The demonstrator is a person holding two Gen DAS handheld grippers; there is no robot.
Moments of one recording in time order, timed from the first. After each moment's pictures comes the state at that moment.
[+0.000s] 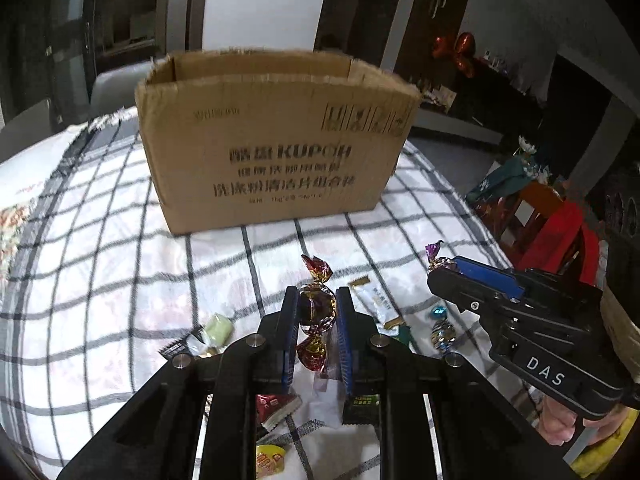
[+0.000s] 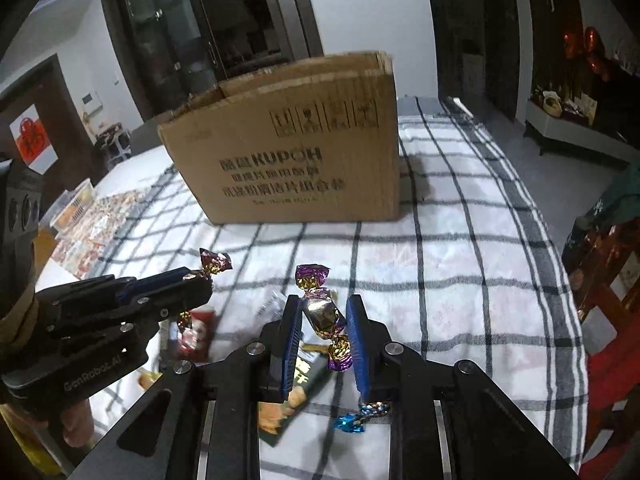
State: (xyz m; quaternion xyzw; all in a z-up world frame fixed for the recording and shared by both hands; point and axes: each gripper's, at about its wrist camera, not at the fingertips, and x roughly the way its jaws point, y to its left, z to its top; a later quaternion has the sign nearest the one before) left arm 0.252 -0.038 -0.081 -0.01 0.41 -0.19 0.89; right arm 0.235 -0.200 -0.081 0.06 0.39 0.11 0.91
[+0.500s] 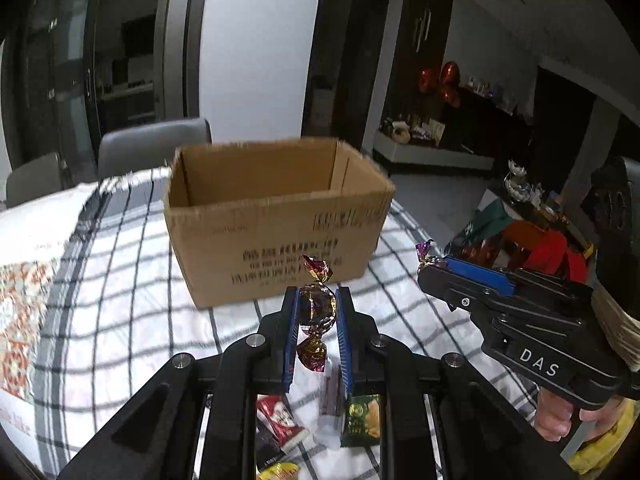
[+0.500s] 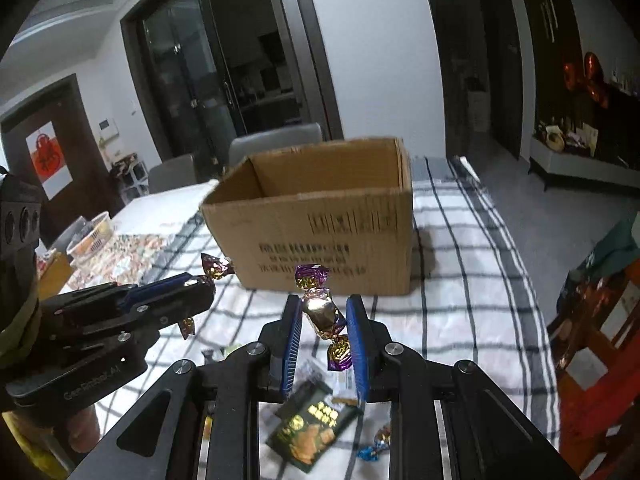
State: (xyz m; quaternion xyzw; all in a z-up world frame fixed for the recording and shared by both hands) left arm 0.247 -0.029 -0.008 0.01 0.34 -0.20 0.92; right arm 0.239 -0.194 -0.012 0.06 0.32 0.12 0.94
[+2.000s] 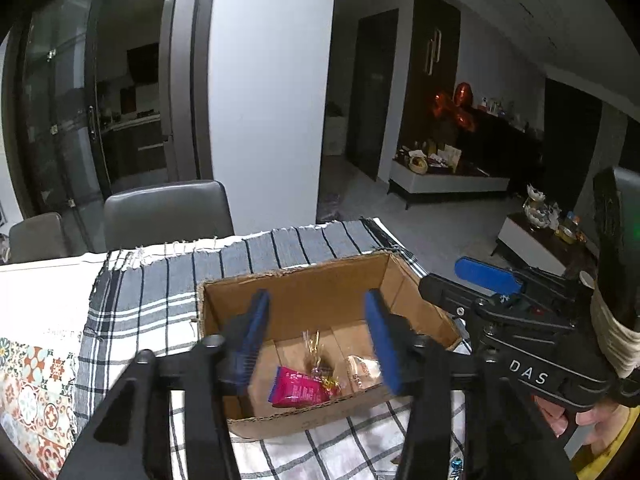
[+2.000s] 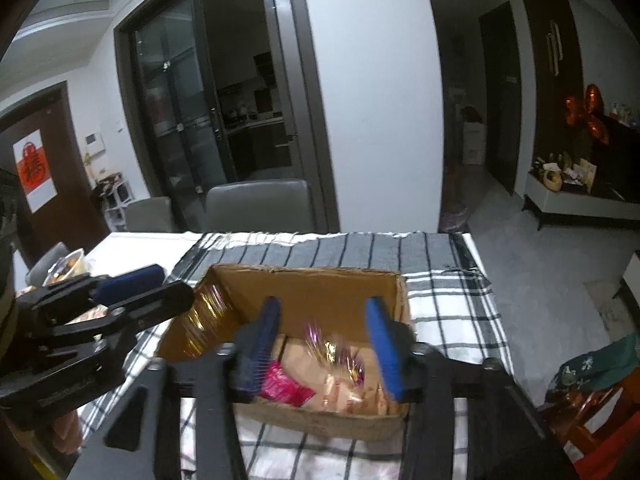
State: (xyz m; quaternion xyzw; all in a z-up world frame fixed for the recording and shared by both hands) left arm 0.371 -0.023 0.055 0.02 0.29 -0.18 0.94; right arm 0.371 -0.196 0.041 0.04 0.29 0.09 0.95
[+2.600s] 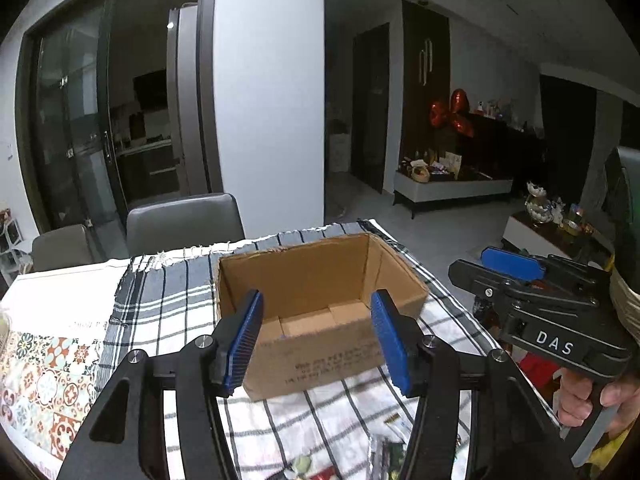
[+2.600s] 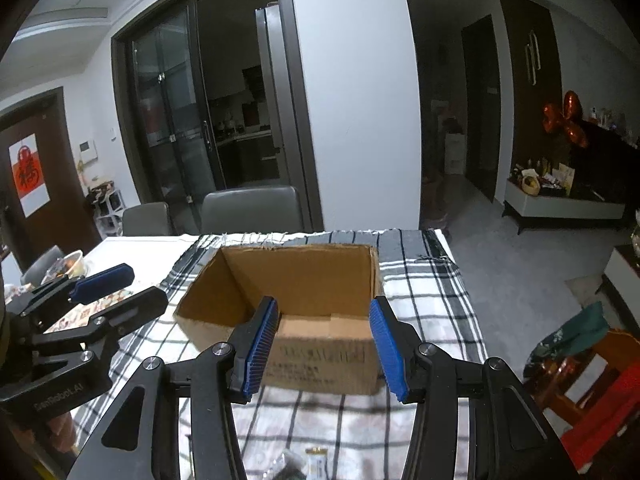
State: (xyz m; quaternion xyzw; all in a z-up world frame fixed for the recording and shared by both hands) left arm 0.275 -0.020 0.056 0.05 0.25 -0.17 0.95; right arm 0.273 -0.201 0.054 0.04 0.26 0.06 0.96
